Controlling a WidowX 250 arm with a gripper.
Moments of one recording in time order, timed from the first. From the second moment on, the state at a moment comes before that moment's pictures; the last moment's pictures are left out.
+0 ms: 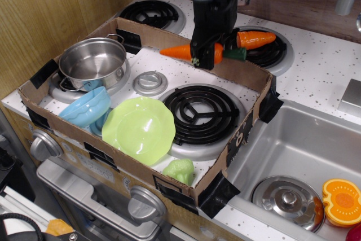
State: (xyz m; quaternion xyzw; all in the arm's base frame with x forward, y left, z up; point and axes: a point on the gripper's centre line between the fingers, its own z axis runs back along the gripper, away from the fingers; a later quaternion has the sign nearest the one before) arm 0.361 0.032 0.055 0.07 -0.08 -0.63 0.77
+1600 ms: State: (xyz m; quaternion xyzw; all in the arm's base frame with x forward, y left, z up) arm 0.352 0.035 0.069 0.14 -0.15 -0.55 0.81
